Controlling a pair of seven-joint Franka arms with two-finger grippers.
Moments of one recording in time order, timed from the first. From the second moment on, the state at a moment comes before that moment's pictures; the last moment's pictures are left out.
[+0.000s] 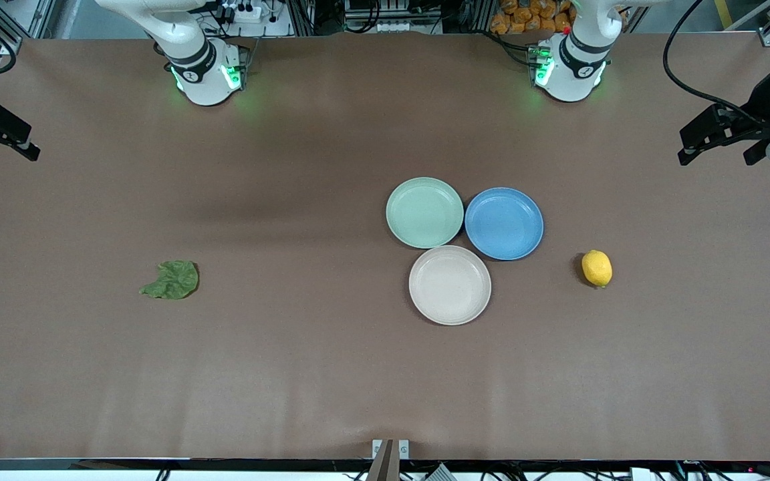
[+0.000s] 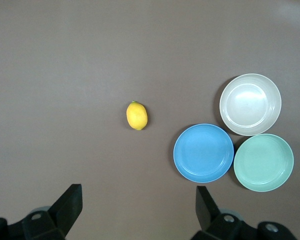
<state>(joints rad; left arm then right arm) -0.05 -0.02 -0.07 -1.48 0.00 1.51 -0.12 0.03 -0.11 -0.10 -1.62 0.03 1.57 -0.05</state>
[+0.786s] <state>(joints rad) -0.05 0.01 -0.07 -1.48 0.00 1.49 -0.09 0.03 -0.10 -0.10 -1.66 0.03 1.57 -0.06</state>
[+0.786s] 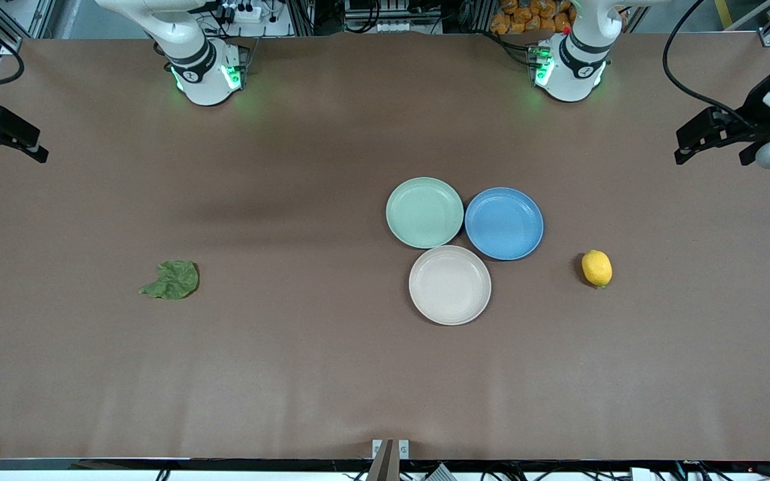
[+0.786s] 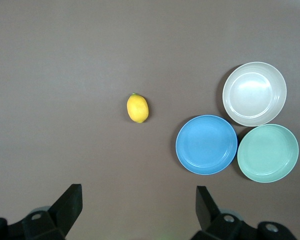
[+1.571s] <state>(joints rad) -0.06 0.15 -0.07 -1.49 0.00 1.53 -0.09 0.02 0.21 -0.10 -1.87 0.03 2.00 -0.06</state>
